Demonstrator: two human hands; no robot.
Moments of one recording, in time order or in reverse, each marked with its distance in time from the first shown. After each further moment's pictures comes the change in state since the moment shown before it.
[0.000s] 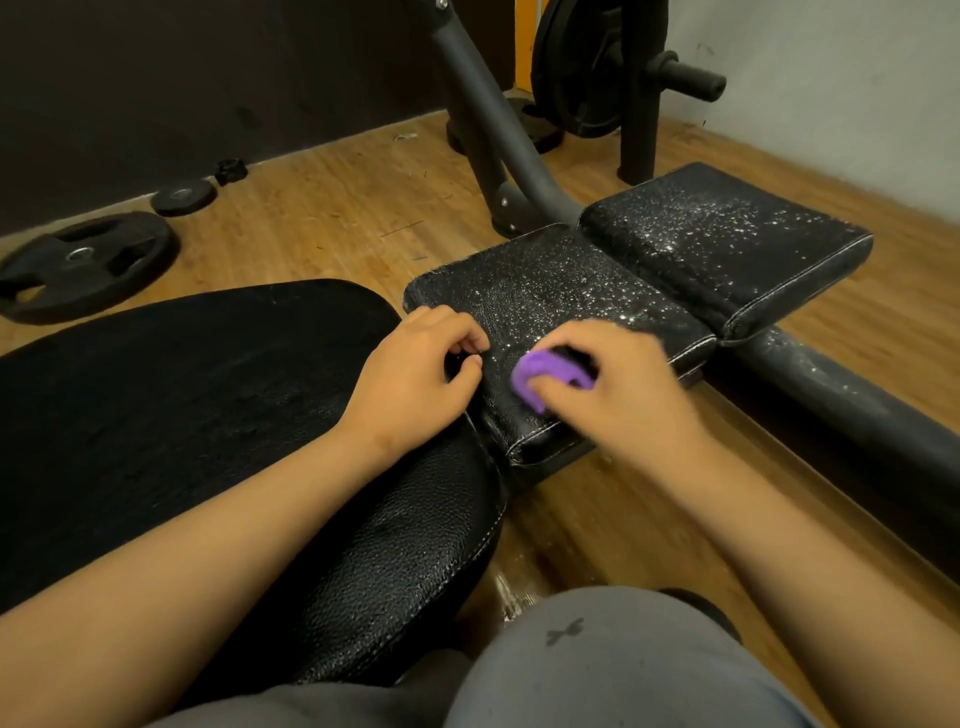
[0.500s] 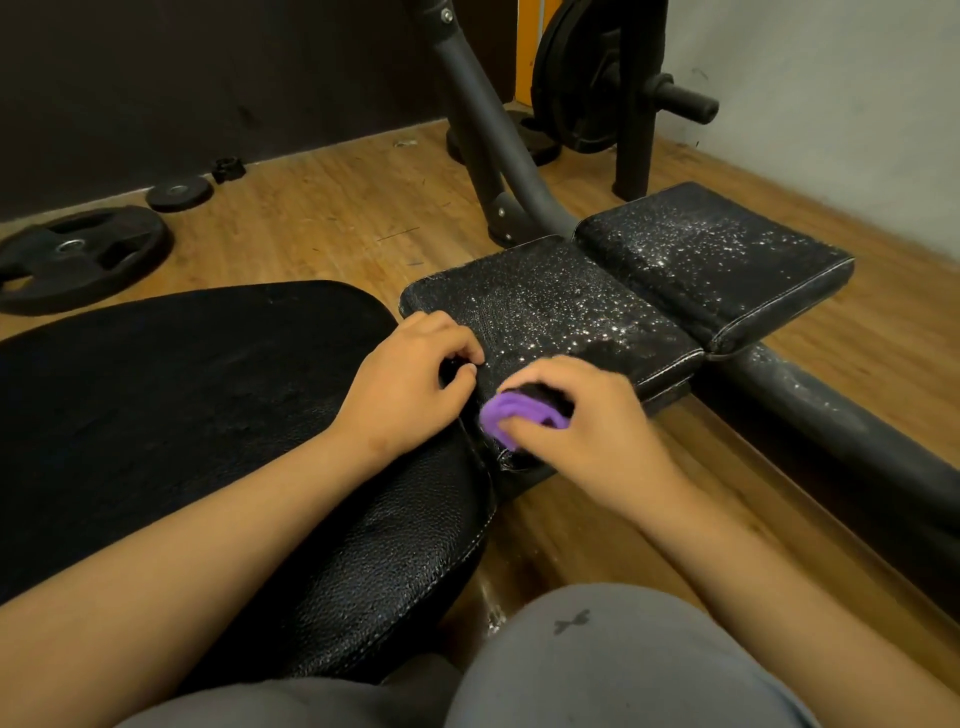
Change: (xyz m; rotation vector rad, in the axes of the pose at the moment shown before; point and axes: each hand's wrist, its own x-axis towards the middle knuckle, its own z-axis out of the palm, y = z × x) left_hand -0.001 0.000 -0.001 0.006 -0.013 -0.001; right_hand -0.016 -0.013 0.008 0.131 -0.075 0.007
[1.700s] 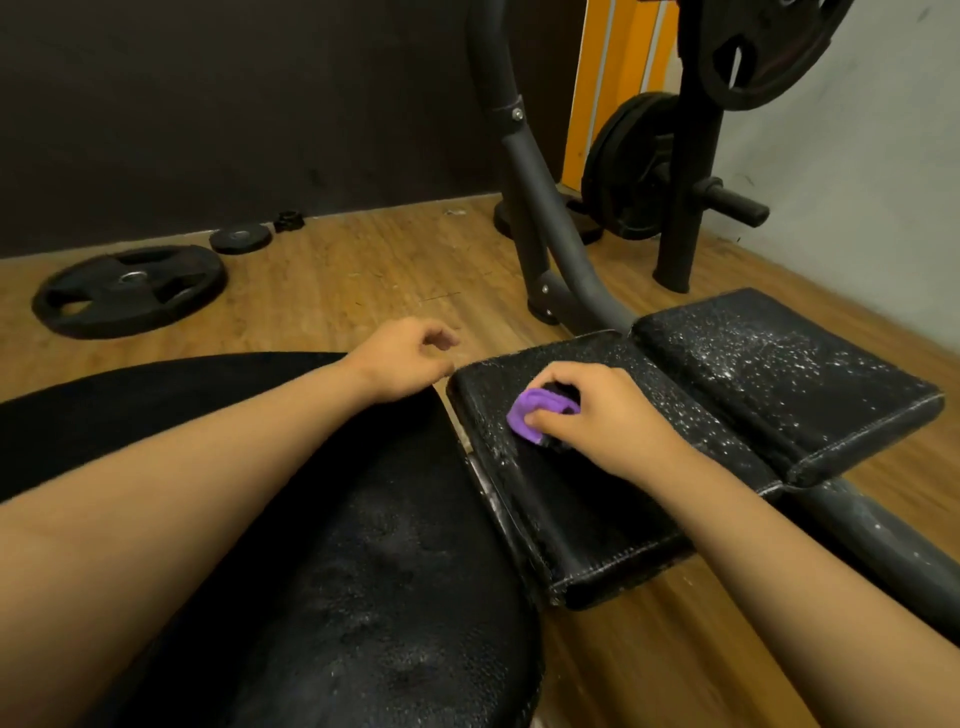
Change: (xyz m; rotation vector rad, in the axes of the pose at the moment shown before) left_hand 0.086 -0.084 -0.044 -0.074 -0.231 -0.461; right_hand 0.114 0.013 0.005 -0.093 -0.215 0.024
